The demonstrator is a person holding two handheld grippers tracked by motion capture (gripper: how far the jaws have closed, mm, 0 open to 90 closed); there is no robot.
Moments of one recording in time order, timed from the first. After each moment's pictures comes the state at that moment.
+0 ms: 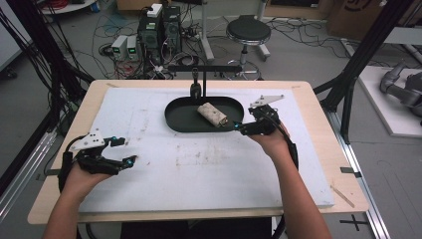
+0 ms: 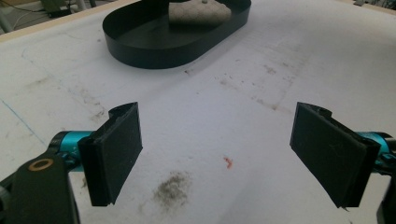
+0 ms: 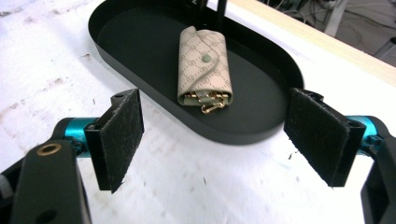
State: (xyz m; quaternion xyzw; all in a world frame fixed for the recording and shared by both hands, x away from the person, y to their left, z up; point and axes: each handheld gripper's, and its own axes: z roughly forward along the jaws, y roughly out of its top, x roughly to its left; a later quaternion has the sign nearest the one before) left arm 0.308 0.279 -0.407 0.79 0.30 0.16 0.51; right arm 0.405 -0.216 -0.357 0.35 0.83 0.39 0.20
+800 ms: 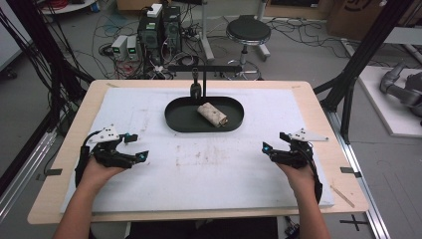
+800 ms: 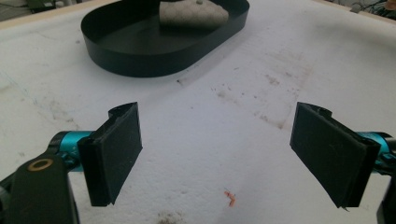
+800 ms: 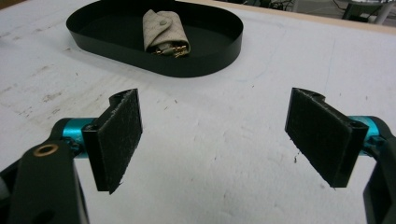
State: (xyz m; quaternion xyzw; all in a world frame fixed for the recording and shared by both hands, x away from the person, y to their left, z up) left arm 0.333 0.256 -0.422 0.79 0.30 0.13 0.52; right arm 0.325 -0.301 -0.408 0.43 0.74 0.46 0.23
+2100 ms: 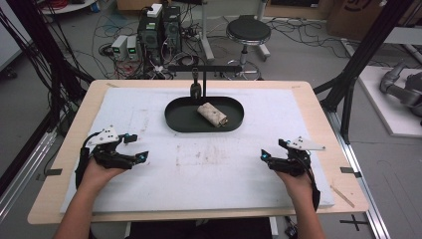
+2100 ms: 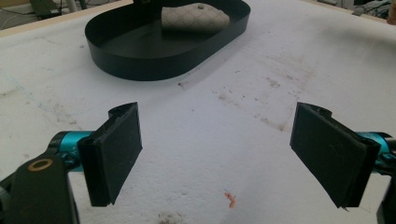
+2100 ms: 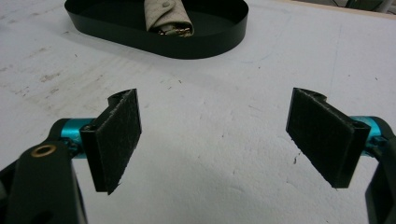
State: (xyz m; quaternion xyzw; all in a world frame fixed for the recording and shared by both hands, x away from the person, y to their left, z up) left arm 0.329 0.256 -0.422 0.79 0.30 0.14 0.52; right arm 0.312 -0.298 -0.426 0.43 0.74 0.45 0.23
